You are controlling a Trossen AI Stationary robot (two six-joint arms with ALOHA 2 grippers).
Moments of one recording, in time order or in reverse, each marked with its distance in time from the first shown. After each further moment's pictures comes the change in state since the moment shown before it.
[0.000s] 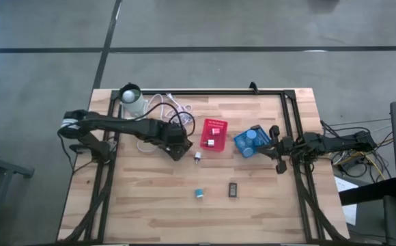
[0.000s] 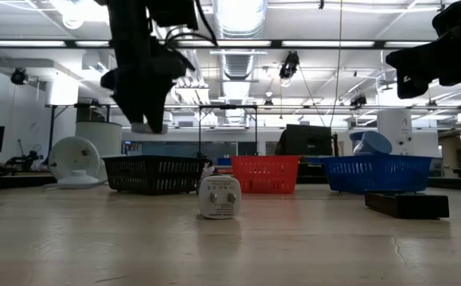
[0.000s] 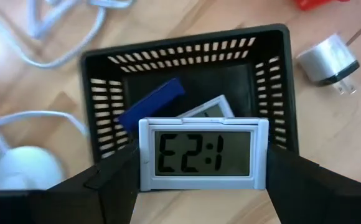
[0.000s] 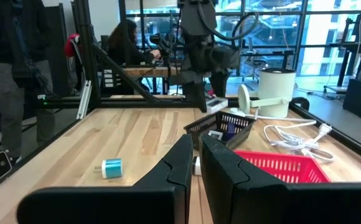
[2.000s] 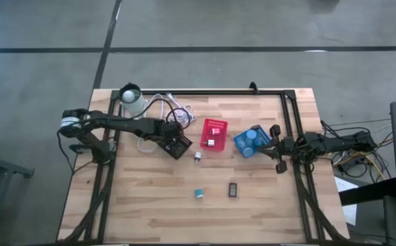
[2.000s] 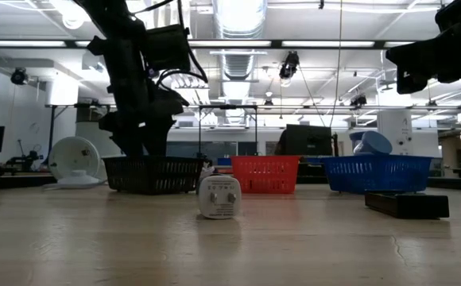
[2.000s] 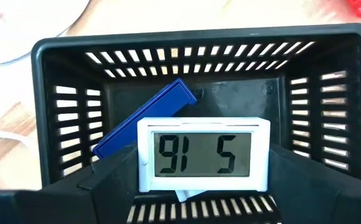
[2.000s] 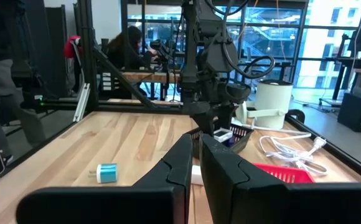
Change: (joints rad) left arm 0.131 -0.003 -0.259 0.355 0.086 0.058; right arm 0.000 0.000 0.000 0.029 0.000 -0.052
